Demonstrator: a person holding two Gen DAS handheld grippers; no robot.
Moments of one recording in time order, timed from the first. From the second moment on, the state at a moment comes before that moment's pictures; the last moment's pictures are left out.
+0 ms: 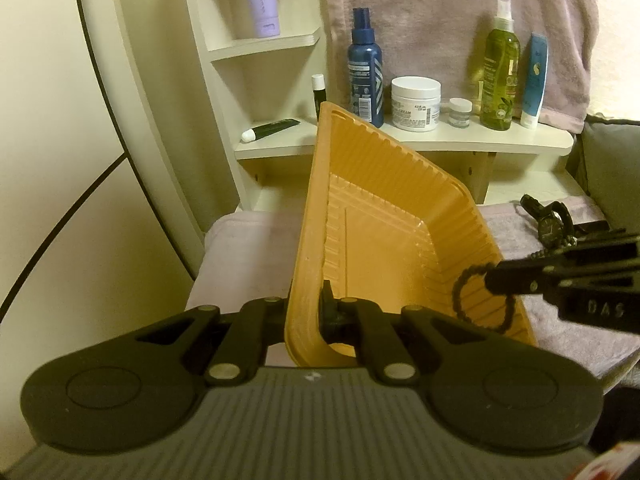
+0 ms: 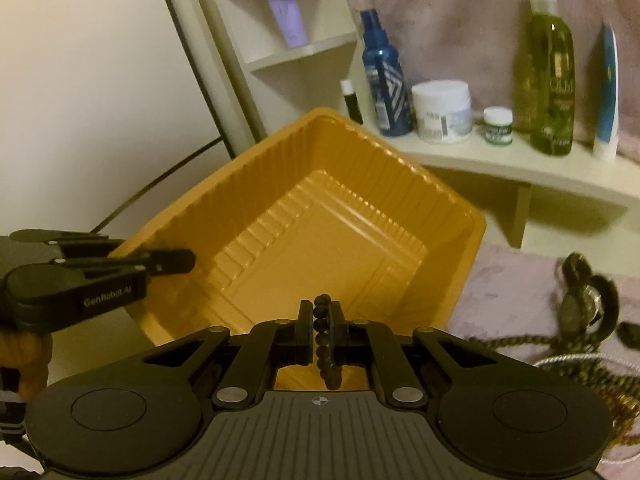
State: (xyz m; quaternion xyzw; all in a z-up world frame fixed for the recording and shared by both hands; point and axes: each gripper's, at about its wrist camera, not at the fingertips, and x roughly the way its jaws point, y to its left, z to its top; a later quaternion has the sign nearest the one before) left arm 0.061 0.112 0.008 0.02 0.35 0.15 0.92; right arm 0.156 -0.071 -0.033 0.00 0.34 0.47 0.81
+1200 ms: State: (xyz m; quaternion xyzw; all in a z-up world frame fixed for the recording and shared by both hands) left arm 0.066 0.117 0.010 0.03 0.36 0.17 0.92; right arm 0.195 -0.203 -0.095 -0.09 0.33 0.24 0.91
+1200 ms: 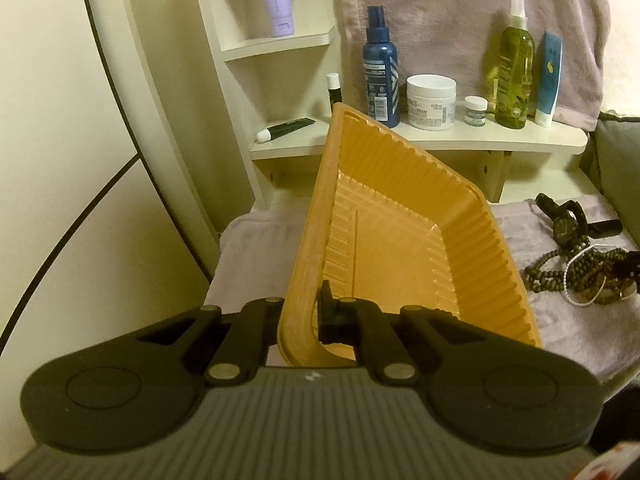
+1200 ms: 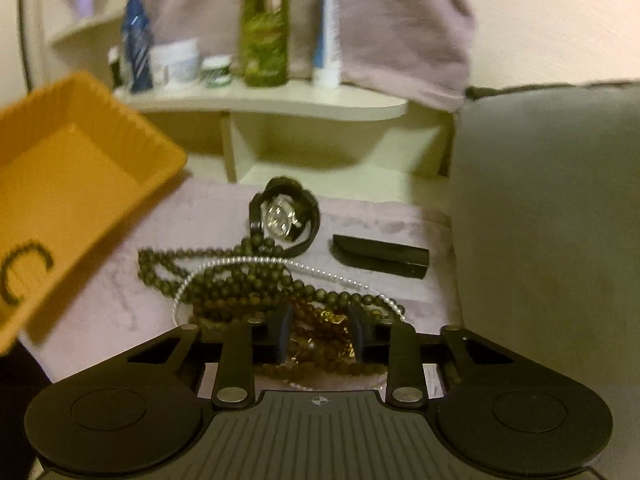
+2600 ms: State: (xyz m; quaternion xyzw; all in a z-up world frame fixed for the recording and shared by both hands) left arm 0.064 0.117 0.008 0.02 0.36 0.17 0.92; right arm 0.165 -0.169 0.004 -0.04 0.23 0.36 0.90
